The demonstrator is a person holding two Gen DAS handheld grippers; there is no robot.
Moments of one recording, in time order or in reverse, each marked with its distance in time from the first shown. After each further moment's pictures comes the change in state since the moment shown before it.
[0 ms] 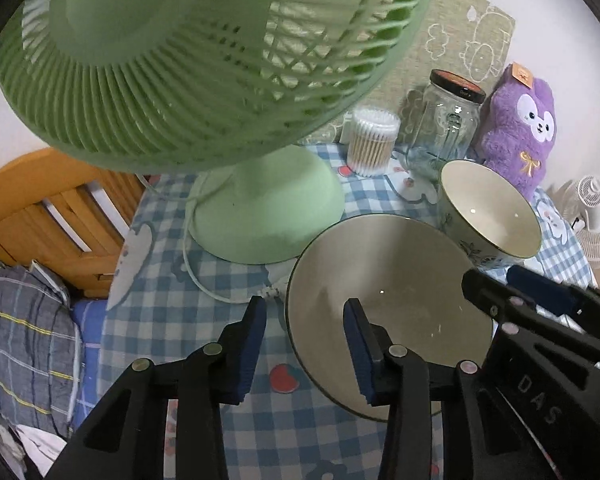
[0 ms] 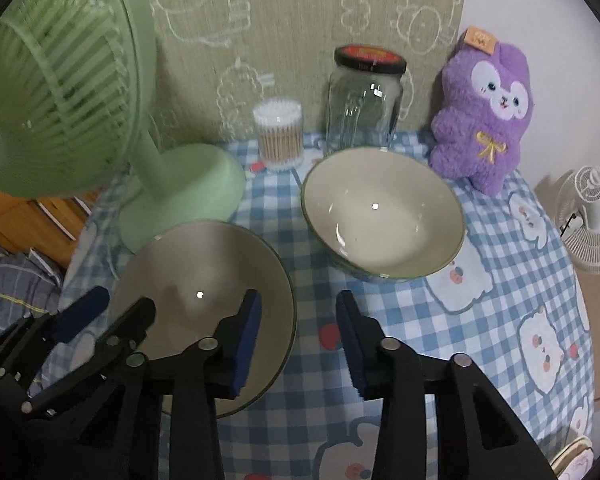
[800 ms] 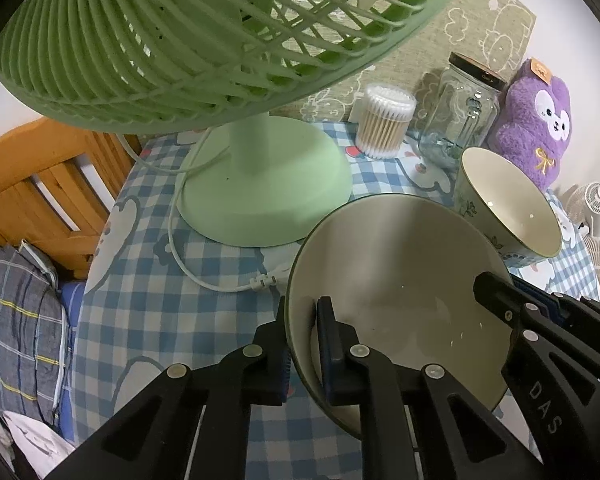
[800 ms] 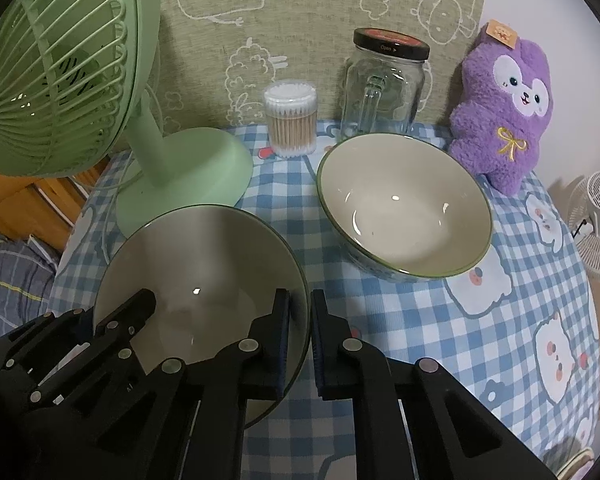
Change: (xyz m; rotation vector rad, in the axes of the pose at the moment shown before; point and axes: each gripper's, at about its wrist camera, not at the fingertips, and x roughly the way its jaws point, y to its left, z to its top) left arm 0.027 0.004 -0.003 -0.035 0.048 -0.009; right arm 0.017 0.006 0.000 -0.034 0.016 0.017
